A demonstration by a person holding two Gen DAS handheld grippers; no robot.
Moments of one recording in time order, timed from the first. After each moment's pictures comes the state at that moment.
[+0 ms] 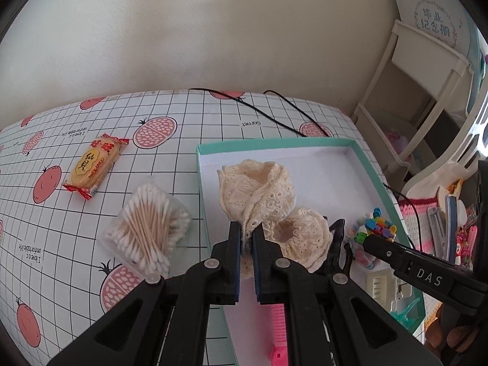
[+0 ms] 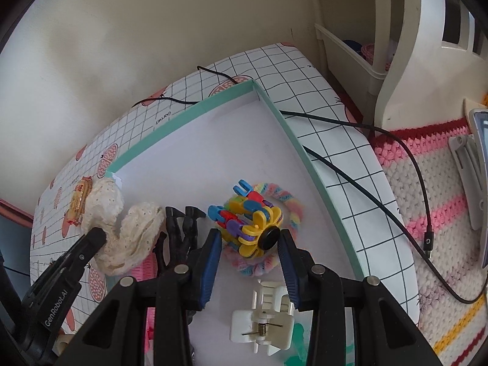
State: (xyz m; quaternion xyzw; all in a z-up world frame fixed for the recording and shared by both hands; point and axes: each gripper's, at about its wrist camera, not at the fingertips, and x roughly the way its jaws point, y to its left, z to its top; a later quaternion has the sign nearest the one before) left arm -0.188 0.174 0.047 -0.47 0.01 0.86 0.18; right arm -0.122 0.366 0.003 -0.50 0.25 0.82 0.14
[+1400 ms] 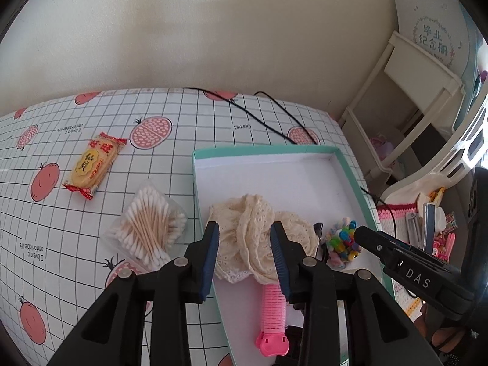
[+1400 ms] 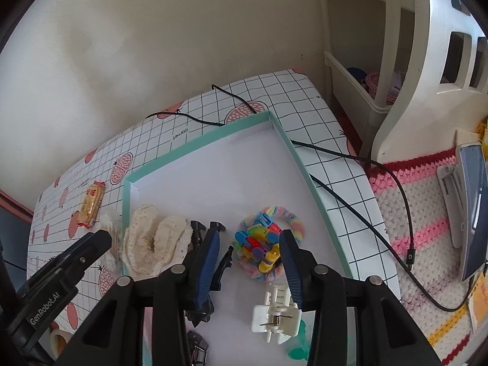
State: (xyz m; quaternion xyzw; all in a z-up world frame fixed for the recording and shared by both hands) left arm -0.193 0.160 0.073 -0.49 -0.02 0.85 0.21; right arm -0.122 0.358 0.044 -0.48 0.21 0.84 0.14
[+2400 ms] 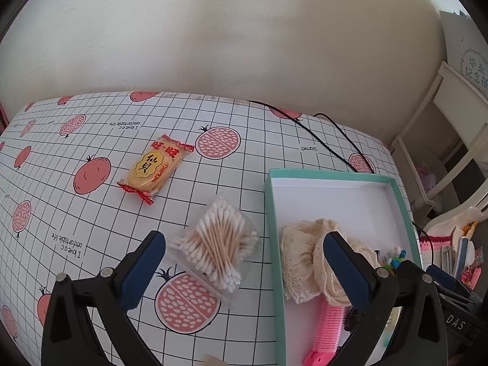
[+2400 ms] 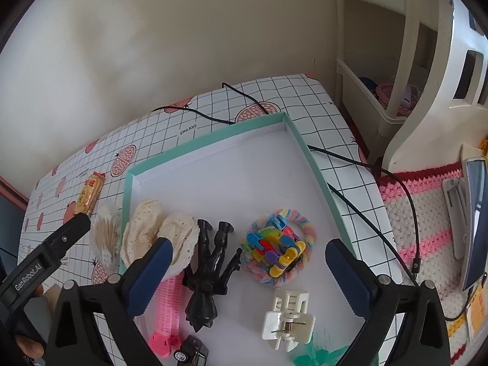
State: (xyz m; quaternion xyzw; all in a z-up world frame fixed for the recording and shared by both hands) left arm -0.210 0.118 0.063 -0.47 -0.03 0.88 0.10; right arm -0.128 0.344 0.034 -0.48 0.18 0.85 0.14
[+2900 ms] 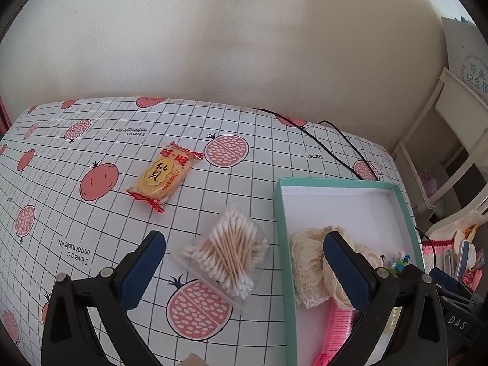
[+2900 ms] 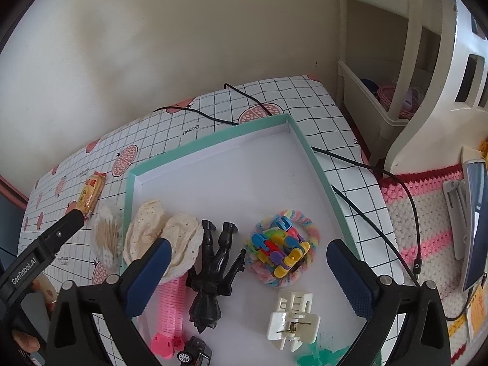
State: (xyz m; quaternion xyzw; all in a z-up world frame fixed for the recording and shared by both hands) left arm -0.214 0.107 0.070 -0.46 -0.04 0.88 0.10; right arm -0.130 0.338 0.035 -0.47 0.18 0.85 0.14
